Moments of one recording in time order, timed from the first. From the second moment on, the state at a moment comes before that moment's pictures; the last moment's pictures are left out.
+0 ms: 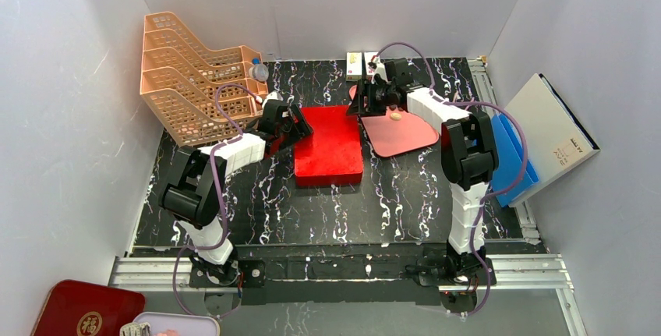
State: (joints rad) left arm -0.40 1.72 0.99 0.02 -0.03 -0.76; right arm 0.36 2.08 1.62 -0.33 -0.55 0.34
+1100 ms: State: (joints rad) left arm -0.41 1.06 0.85 -0.02 -0.37 -0.51; right arm 0.34 1.49 1.29 -0.22 -0.22 0.11
